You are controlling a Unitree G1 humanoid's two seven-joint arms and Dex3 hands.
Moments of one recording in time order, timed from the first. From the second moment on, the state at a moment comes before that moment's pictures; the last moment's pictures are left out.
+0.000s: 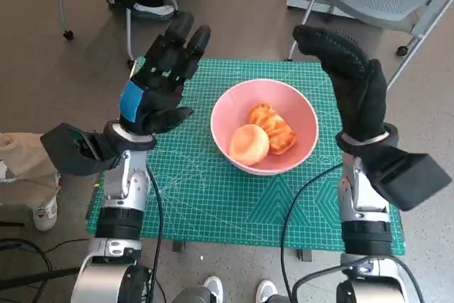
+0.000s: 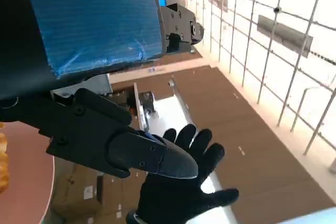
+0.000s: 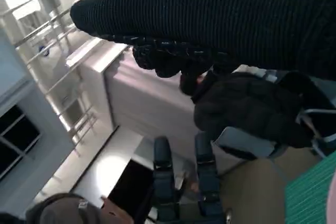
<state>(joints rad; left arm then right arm) -0.66 0.14 0.18 0.52 -0.45 -0.44 -0.68 -0.71 -0.14 -0.10 0.49 0.23 -0.68 0.43</state>
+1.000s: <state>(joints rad) -0.66 0.11 0.17 0.54 -0.39 -0.49 -0.64 -0.71 -0.15 -0.08 0.49 0.19 -0.67 0.43</state>
